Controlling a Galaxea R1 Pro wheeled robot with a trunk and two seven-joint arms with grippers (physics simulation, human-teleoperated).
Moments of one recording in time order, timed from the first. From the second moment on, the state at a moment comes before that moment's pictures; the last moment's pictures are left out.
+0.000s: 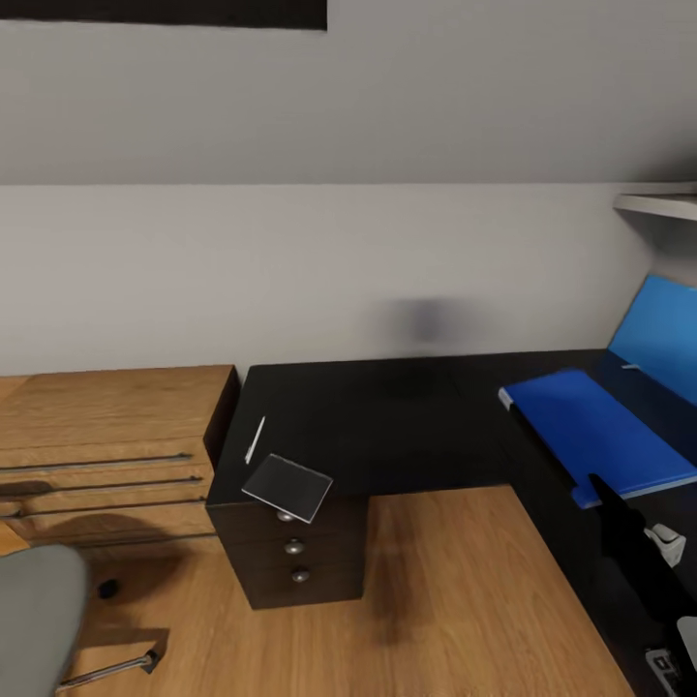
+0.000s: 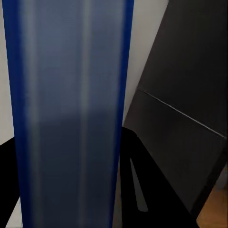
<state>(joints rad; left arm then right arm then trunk) -0.17 -0.01 -0.15 -0.31 0.33 -0.20 0.22 -0.22 -0.16 -0.55 -1.23 -1.22 0.36 0.38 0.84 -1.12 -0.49</state>
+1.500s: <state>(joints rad) -0.17 -0.01 -0.15 -0.31 0.33 -0.20 0.22 -0.22 -0.12 -0.51 -1.24 -1.24 0.38 0.36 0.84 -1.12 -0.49</state>
